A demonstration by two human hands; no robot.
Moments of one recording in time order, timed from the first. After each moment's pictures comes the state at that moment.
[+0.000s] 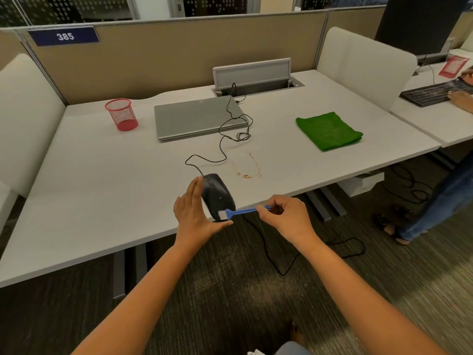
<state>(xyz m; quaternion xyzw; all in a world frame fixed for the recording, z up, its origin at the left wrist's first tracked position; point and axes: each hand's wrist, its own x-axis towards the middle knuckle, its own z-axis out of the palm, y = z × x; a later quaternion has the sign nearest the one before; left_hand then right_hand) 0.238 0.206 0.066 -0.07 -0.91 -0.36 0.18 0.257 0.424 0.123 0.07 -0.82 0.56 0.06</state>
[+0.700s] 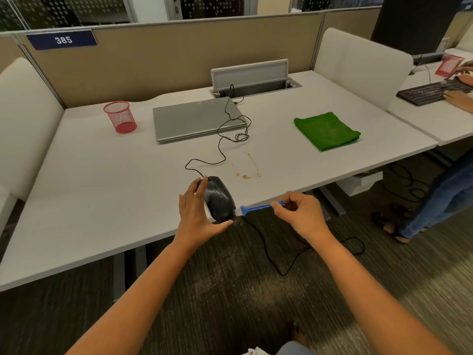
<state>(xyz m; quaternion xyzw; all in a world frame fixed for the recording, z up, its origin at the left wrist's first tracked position) 0.235 0.205 0.074 -0.11 -0.90 -0.38 0.16 0.253 0.449 0.123 0.04 -0.82 0.57 0.08</state>
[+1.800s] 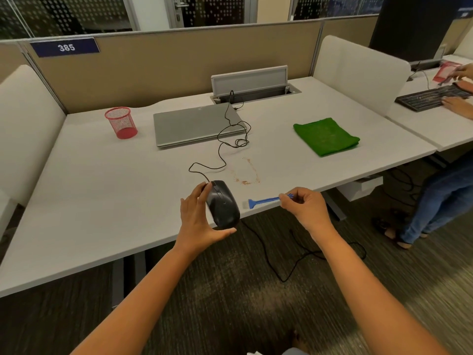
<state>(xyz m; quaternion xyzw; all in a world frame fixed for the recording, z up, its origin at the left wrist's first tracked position) 0.233 0.207 0.072 -0.14 -0.90 -0.39 0.16 0.229 0.462 0.122 -0.02 -0.78 0.62 0.07</state>
